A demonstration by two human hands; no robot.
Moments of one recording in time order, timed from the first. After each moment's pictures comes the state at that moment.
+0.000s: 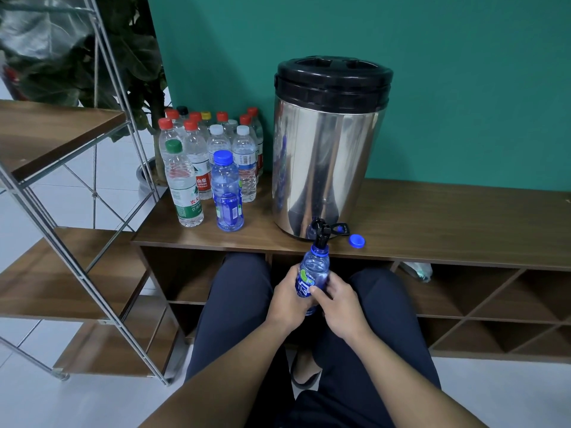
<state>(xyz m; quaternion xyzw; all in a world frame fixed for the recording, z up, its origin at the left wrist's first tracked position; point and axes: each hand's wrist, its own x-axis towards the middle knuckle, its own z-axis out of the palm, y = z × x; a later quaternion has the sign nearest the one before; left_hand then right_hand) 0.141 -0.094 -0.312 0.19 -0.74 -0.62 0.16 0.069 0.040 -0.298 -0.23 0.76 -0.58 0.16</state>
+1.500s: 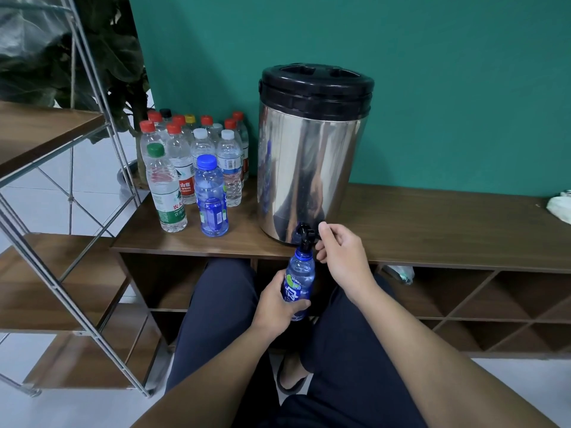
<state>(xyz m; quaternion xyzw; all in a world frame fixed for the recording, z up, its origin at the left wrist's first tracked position) 0.138 -0.094 -0.314 0.19 -0.71 -0.66 0.15 0.038 0.030 -0.168 -0.19 0.76 -0.62 0.08</state>
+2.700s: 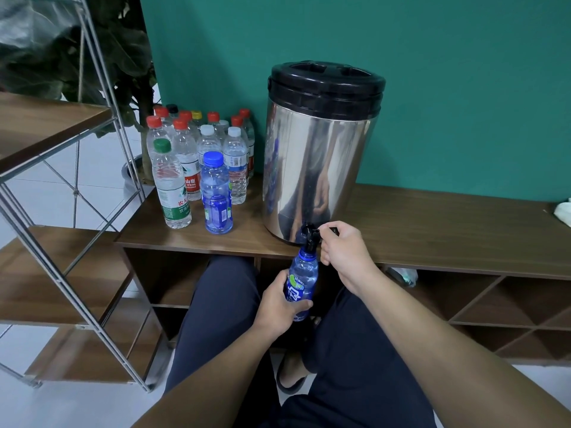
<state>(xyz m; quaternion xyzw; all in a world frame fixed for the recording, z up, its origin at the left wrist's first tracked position) 0.140 -0.096 -0.313 0.19 -0.72 -0.65 0.14 0.030 0.011 -0.156 -0.12 0.72 -0.66 0.20</state>
